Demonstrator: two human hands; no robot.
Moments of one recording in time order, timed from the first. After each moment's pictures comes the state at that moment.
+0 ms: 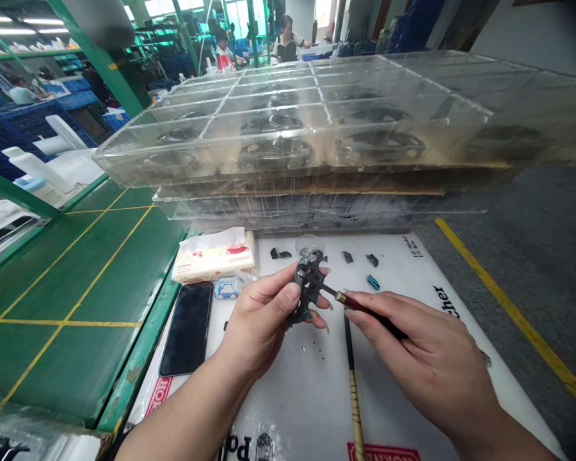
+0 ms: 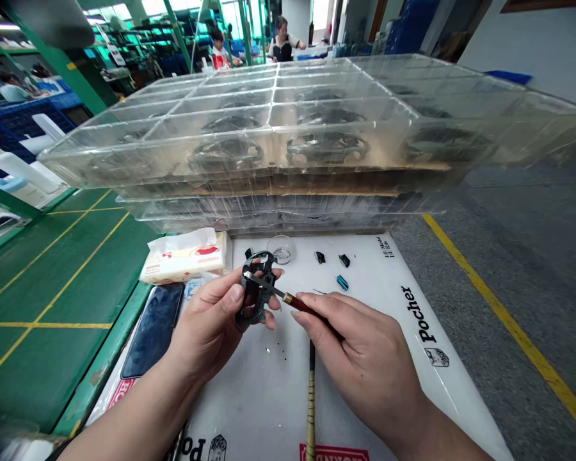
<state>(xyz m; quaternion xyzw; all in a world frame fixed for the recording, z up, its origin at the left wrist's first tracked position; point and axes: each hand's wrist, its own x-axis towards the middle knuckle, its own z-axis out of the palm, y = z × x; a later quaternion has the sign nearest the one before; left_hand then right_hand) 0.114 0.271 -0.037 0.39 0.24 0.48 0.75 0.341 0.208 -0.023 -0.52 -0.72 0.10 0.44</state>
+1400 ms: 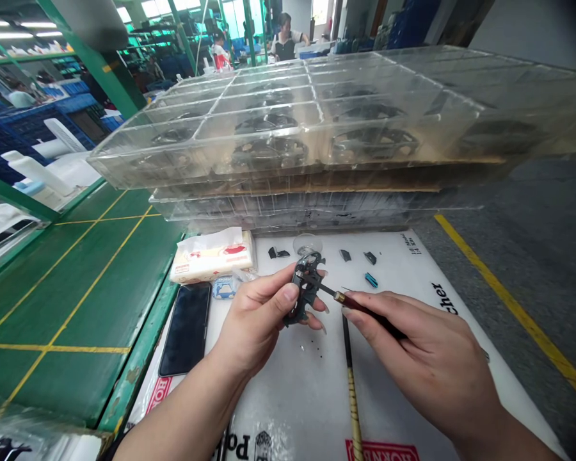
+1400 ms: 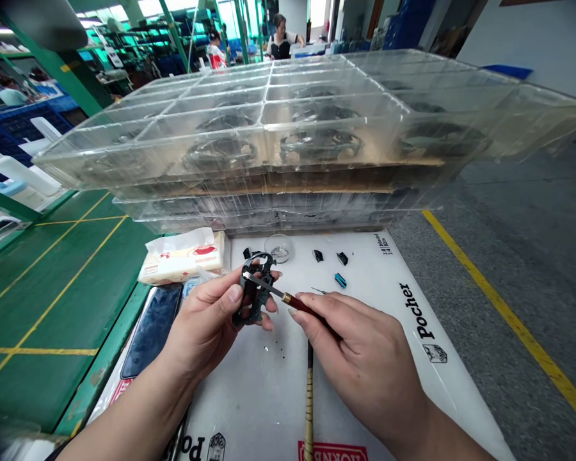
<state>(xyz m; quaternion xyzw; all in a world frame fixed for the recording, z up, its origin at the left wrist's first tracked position) 0.111 0.272 -0.036 0.40 0.25 0.46 0.75 0.341 0.208 -0.021 -0.53 -0.72 0.09 0.44</state>
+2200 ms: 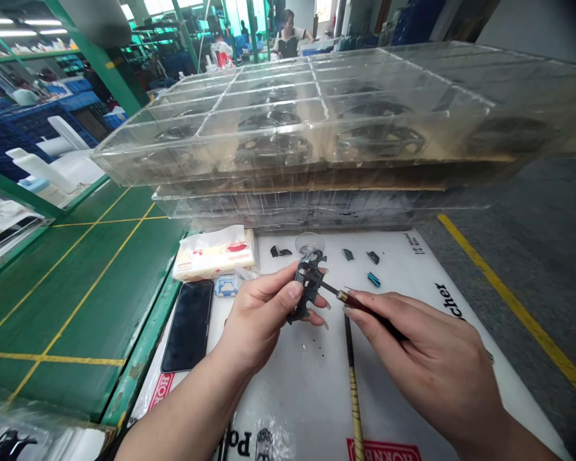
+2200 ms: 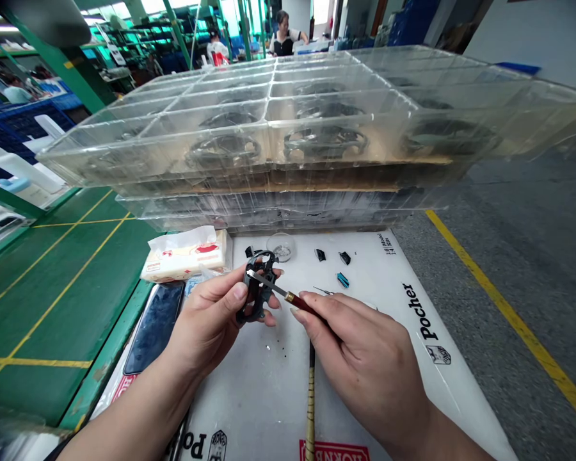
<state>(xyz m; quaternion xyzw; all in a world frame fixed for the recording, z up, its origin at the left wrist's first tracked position) 0.112 0.272 -0.035 0.41 0.28 0.46 0.74 0.339 0.204 -0.024 -0.53 -0.72 0.05 0.44</state>
